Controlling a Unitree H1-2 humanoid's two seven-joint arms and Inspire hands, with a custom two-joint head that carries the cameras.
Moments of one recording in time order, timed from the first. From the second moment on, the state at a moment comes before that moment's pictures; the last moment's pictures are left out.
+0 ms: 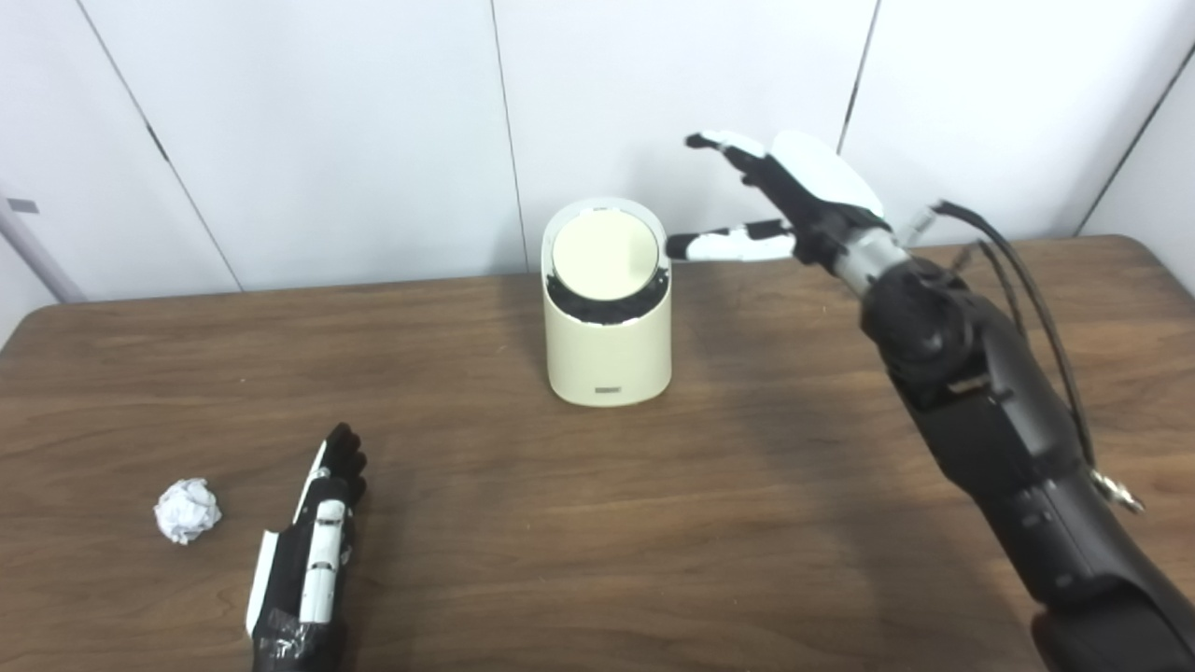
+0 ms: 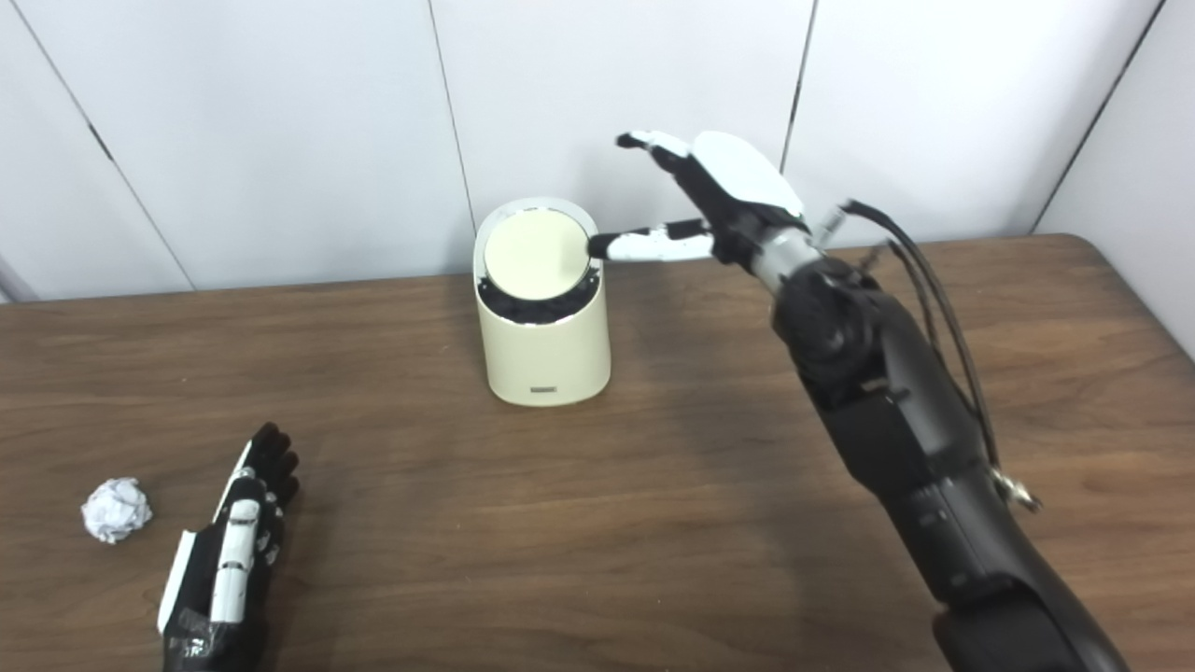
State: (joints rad) left arm 0.20 0.06 0.09 -0.19 -0.12 -0.11 -0.09; right arm -0.71 -0.35 0.25 0.04 -0.65 0.23 0.28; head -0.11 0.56
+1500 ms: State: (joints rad) left arm 0.20 0.05 0.08 -0.18 -0.10 -0.14 -0.08; right arm -0.99 -0.38 0.42 0.18 -0.79 0.25 0.56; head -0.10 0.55
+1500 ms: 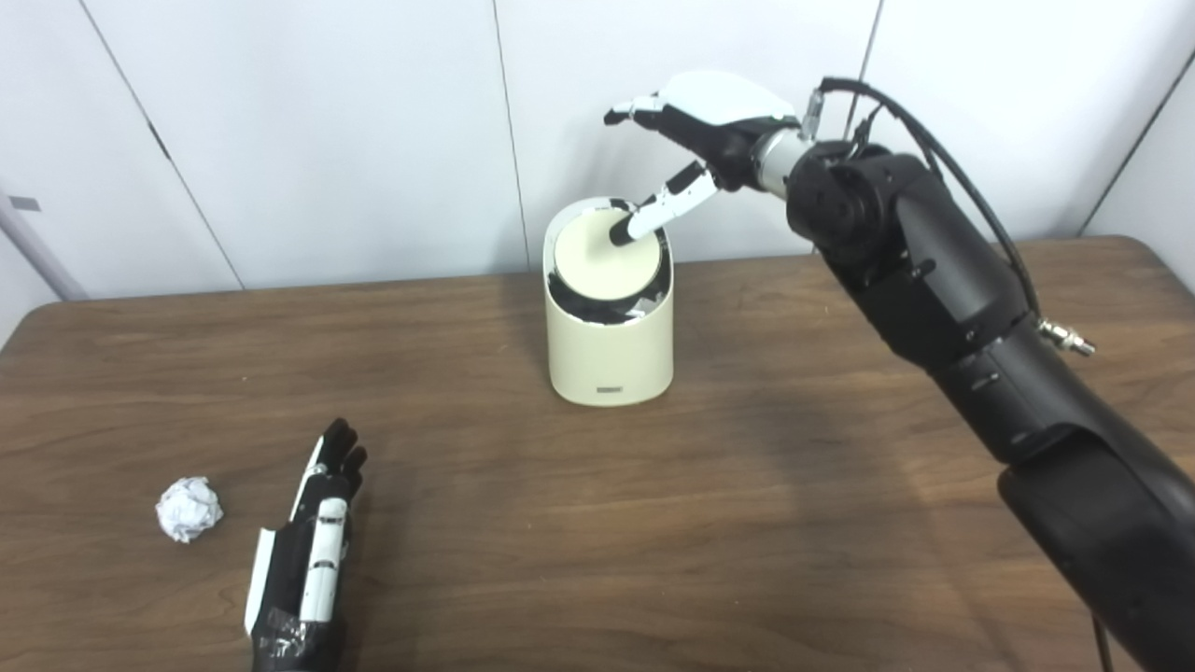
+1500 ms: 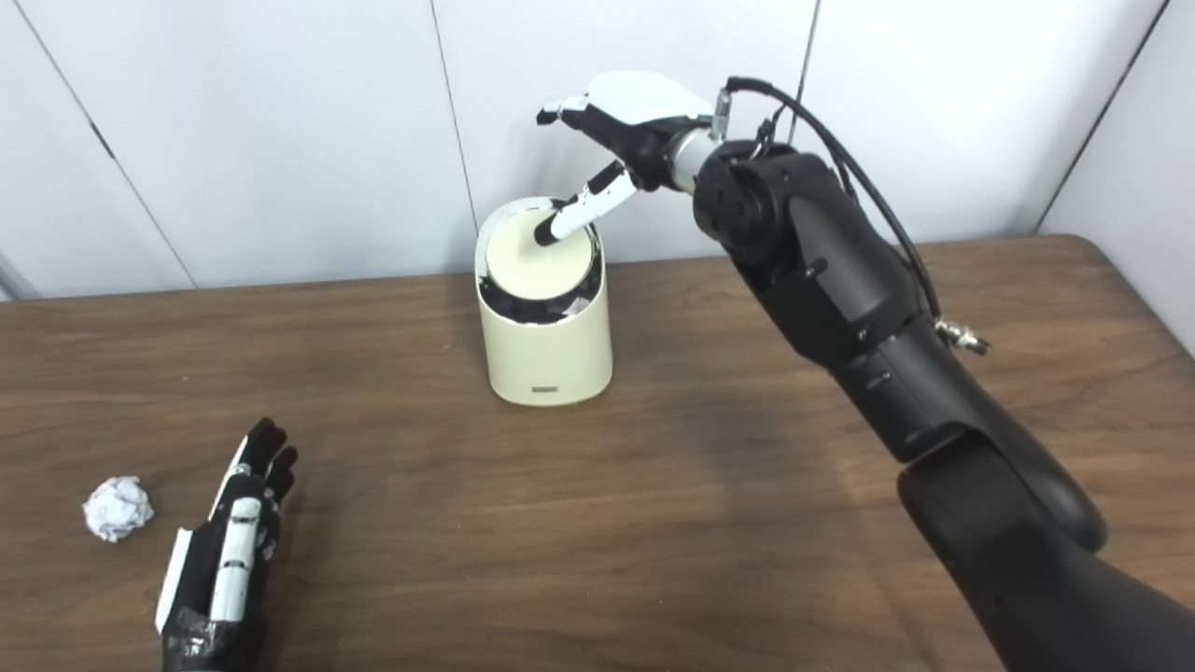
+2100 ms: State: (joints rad) left arm 0.20 0.05 0.08 -0.18 -0.10 -0.15 -0.08; right arm -1.08 -0.36 0.50 0.21 -0.87 0.25 0.68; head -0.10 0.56
